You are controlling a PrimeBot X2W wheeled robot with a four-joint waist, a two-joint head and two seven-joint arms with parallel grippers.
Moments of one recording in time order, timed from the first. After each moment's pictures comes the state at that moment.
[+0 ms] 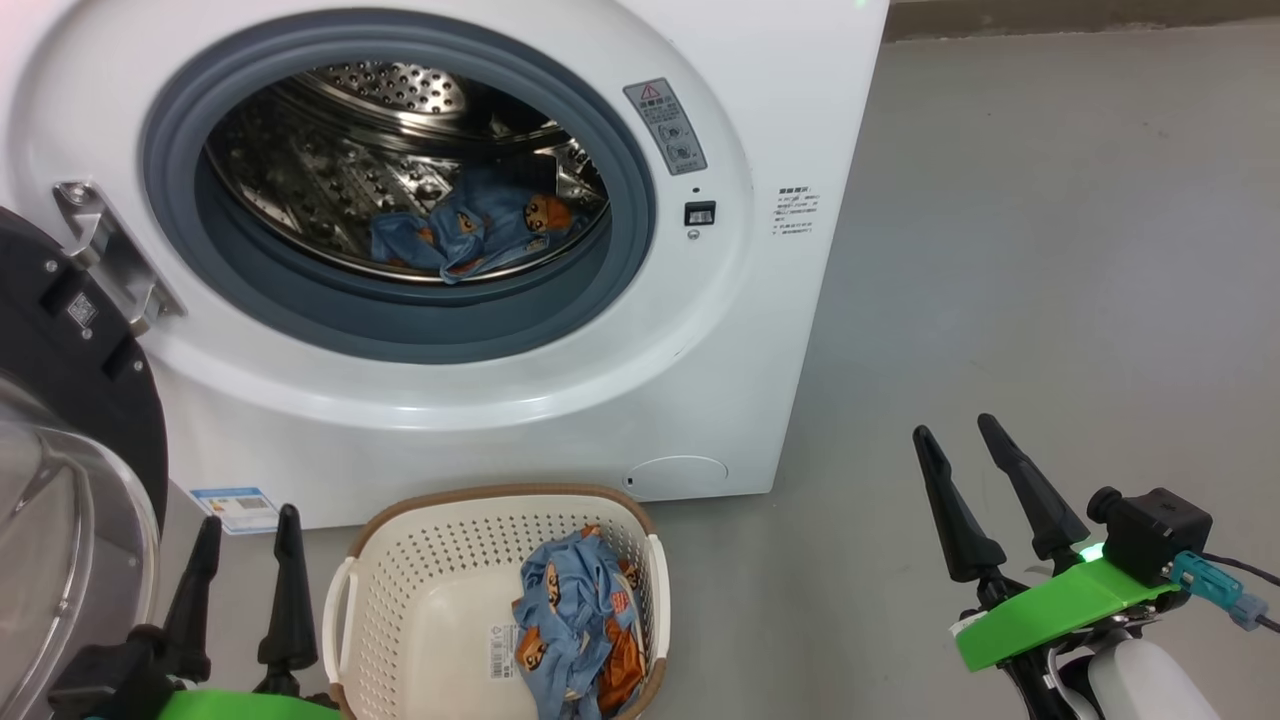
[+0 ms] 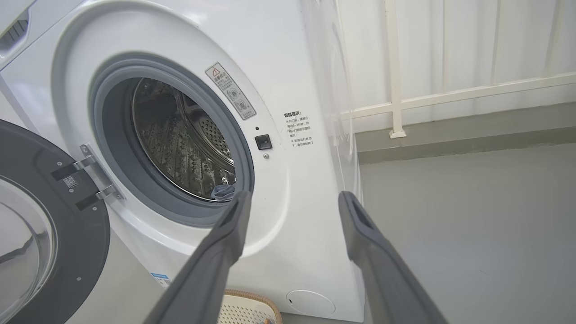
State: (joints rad) left arm -0.04 0.07 0.01 0.15 -0.33 -0.11 -0.26; right arm -0.18 -0.19 0.17 0.22 0.48 0.12 -0.26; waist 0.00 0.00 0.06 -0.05
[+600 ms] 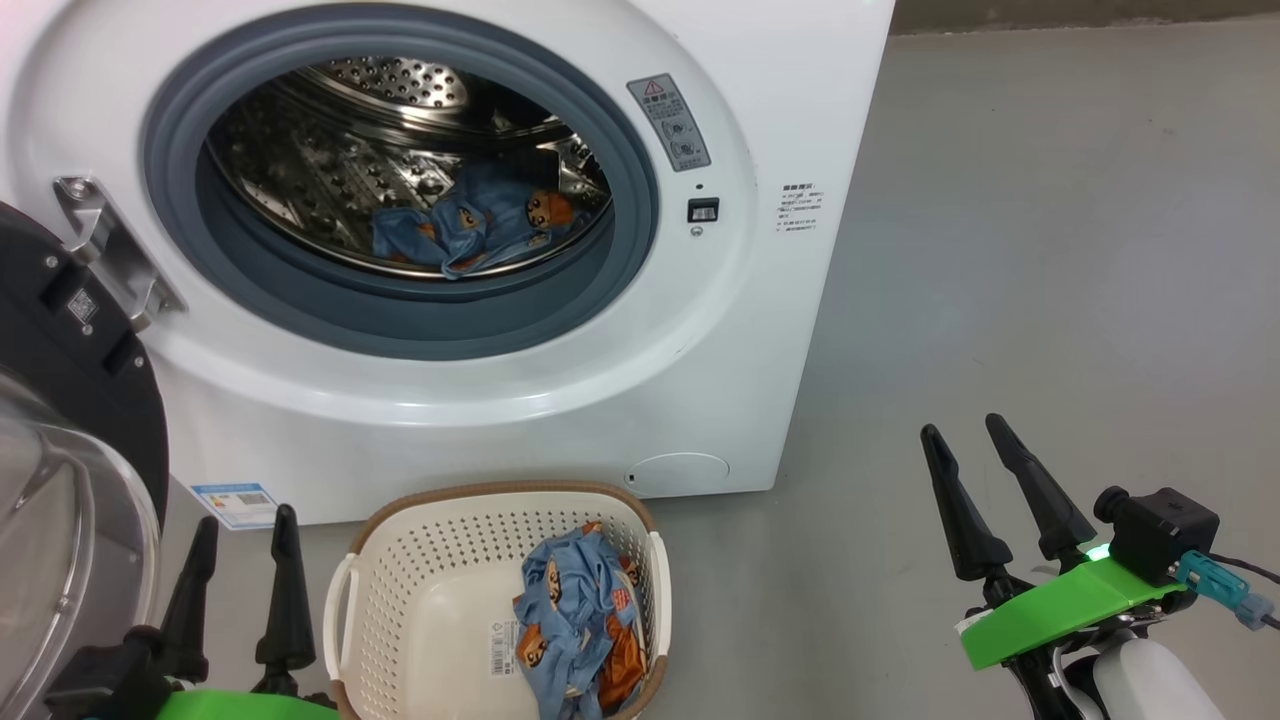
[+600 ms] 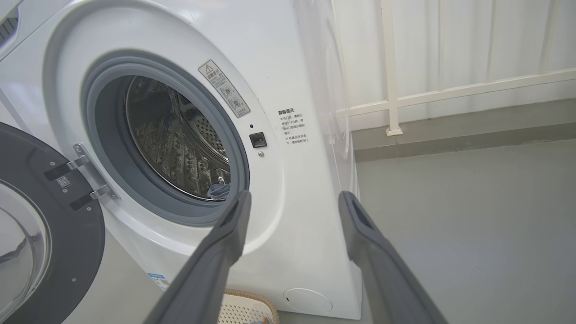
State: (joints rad) left arm -0.04 0.06 0.02 0.15 -0.33 -0.11 -0.26; right arm -0.18 -0.19 0.16 0.23 0.48 0.12 -0.26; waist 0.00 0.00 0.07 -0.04
